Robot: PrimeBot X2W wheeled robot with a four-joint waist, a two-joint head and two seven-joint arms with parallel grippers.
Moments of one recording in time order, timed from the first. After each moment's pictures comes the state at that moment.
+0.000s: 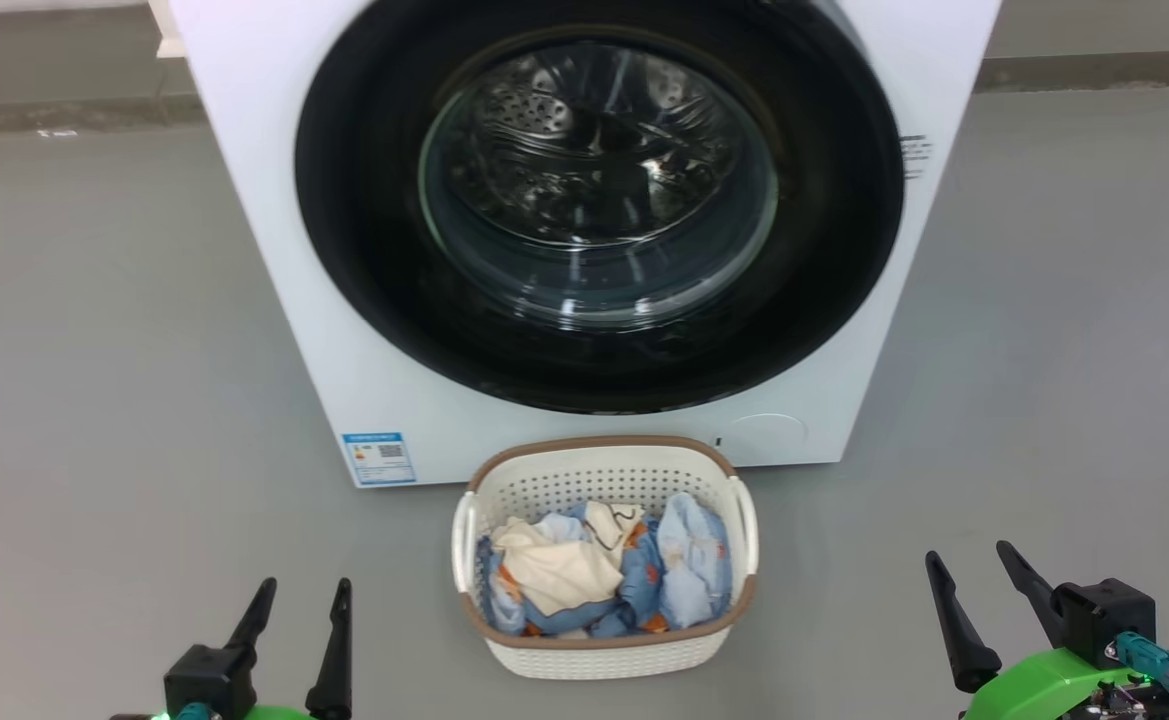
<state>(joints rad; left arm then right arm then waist) -0.09 0.09 -0.20 0.41 -0.23 -0.03 -0.24 -0.02 -0.09 -0.09 0.23 0.11 0.13 -0.09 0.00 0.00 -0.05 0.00</state>
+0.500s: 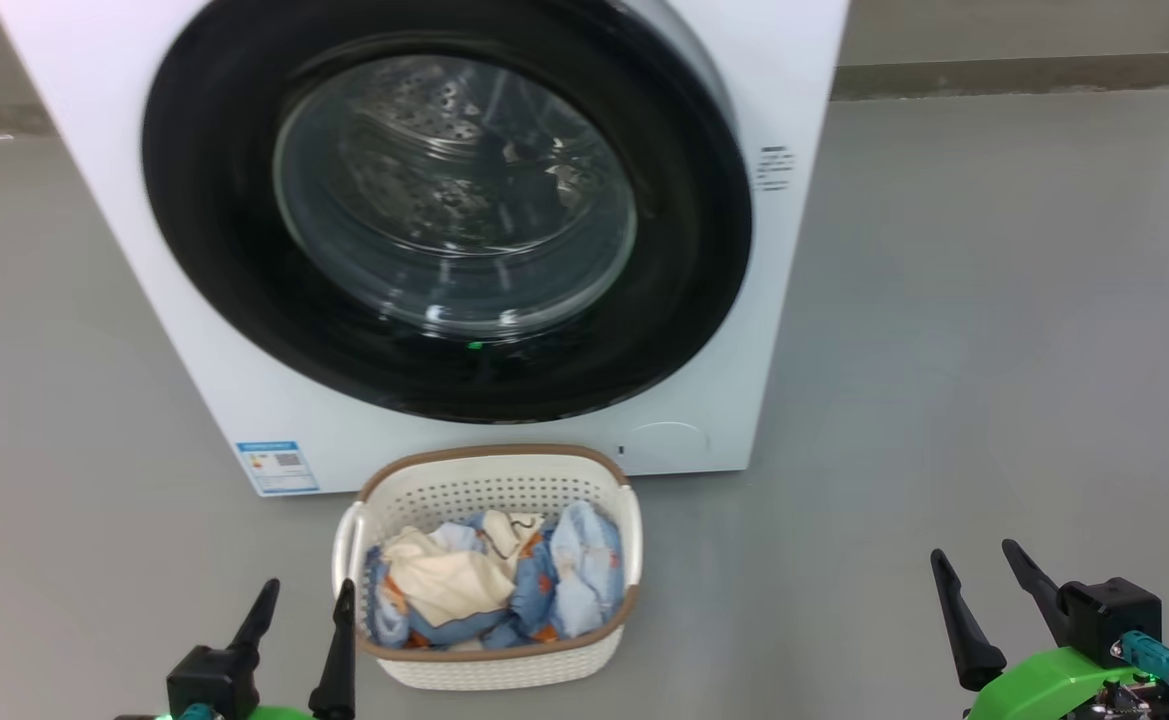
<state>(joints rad) -0.09 0.09 -0.20 0.41 -0.24 -0.03 -0.24 -0.02 -0.10 -0.10 0.22 0.11 0.13 -0.09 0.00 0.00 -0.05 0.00</state>
